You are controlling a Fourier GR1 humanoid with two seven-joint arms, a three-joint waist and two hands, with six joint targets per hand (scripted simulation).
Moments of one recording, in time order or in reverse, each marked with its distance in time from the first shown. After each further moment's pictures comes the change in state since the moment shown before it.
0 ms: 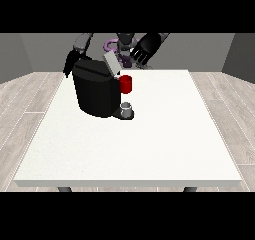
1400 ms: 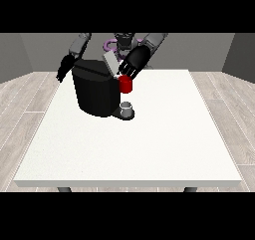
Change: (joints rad) left arm -0.154 0.072 0.035 0.109 -0.032 0.000 -0.022; right arm -0.090 -0.016 -0.019 -0.035 -0.009 -0.006 0.018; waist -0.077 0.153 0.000
